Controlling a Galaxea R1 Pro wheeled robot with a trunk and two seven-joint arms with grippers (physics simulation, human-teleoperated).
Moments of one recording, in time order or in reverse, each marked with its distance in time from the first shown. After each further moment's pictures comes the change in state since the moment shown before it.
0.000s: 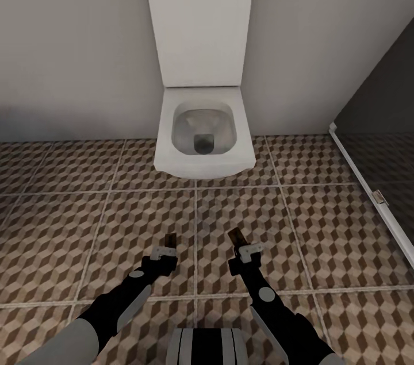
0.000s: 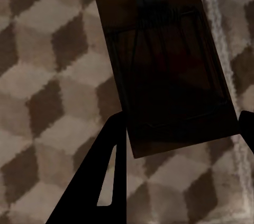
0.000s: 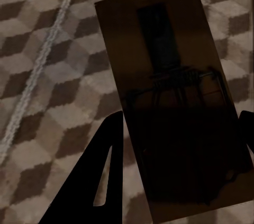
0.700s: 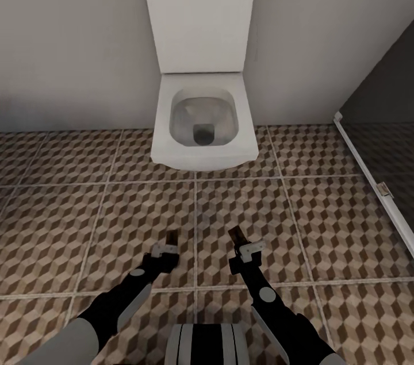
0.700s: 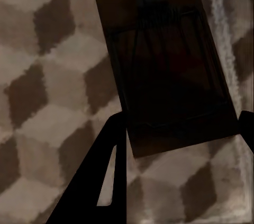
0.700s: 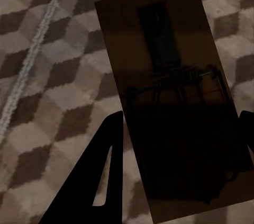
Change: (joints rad) left arm 0.000 0.002 0.000 -0.031 -0.001 -0.008 0.002; right arm 0.000 -0.002 -0.001 -0.001 -0.001 -0.023 -0.001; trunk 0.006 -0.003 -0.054
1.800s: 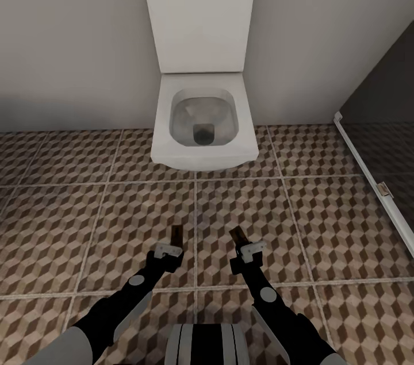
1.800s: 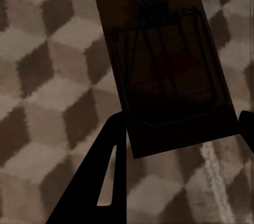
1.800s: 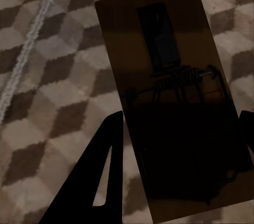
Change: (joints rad) left arm 0.037 0.031 -0.075 -0.082 -0.007 -0.132 0.002; right arm 0.000 -0.003 -0.006 0.005 0.001 0.003 -0.002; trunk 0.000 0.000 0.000
